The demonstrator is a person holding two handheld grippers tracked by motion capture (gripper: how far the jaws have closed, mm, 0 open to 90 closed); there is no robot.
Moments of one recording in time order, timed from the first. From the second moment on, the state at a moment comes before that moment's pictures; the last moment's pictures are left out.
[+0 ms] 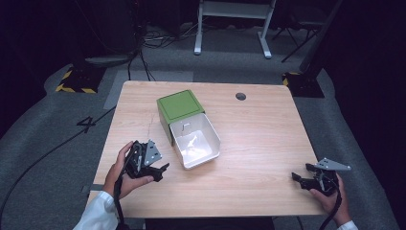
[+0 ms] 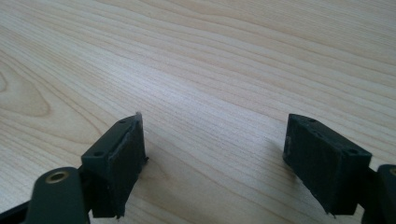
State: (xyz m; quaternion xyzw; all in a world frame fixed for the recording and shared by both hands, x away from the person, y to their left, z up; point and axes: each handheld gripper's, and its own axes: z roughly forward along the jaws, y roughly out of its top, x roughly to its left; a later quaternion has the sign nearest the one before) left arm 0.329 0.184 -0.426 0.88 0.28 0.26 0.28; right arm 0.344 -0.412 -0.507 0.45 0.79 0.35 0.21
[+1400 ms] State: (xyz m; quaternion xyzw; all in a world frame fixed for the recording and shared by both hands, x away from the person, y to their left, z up) left arm 0.327 0.276 -0.507 0.82 0.43 0.17 0.33; right arm 0.343 -0.412 -0.507 0.45 0.79 0.35 0.21
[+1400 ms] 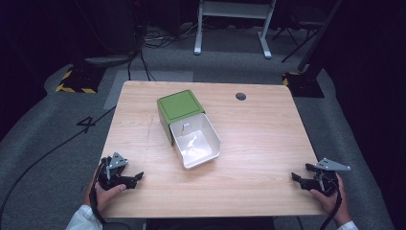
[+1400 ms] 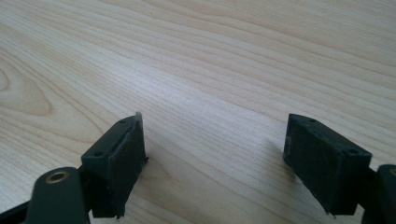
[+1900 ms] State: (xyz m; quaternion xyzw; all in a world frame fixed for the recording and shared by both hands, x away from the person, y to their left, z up) left arm 0.329 0.277 -0.507 0.82 0.44 0.17 0.33; right arm 0.343 -0.412 -0.507 0.45 0.79 0.35 0.21
